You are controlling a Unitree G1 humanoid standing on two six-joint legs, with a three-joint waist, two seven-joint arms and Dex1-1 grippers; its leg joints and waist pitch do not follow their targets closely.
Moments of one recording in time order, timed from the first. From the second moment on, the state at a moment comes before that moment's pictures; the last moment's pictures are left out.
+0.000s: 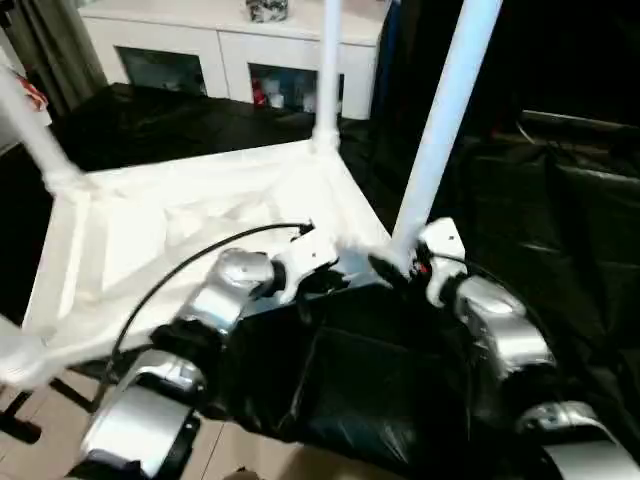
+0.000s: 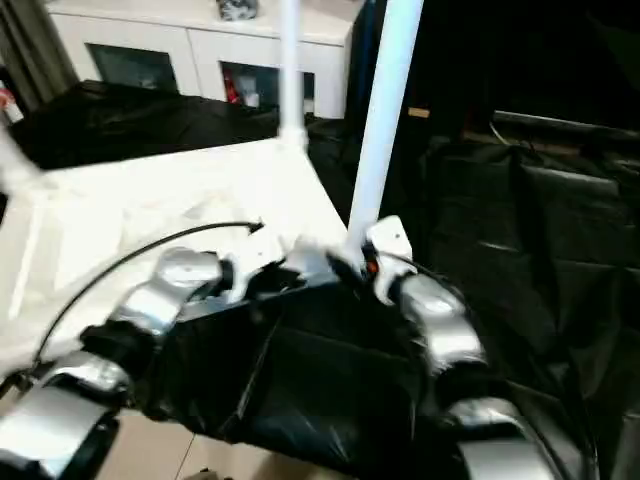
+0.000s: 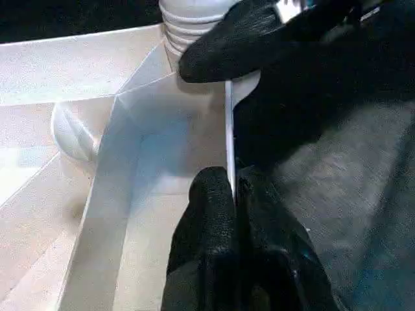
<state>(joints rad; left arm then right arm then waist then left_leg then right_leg) -0.71 0.20 -0.26 0.82 0.15 -0.06 -1.01 -0.49 -0.24 0.04 0.70 0.05 -0.08 0.73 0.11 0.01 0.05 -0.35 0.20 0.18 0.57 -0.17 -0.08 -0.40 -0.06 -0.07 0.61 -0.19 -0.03</state>
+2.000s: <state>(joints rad) -0.70 0.16 -0.25 0.81 0.15 -0.01 -0.94 -0.49 -0.21 -0.01 0.71 0.08 -0.05 0.68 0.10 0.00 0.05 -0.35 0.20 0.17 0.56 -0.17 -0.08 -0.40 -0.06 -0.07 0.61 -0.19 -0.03</state>
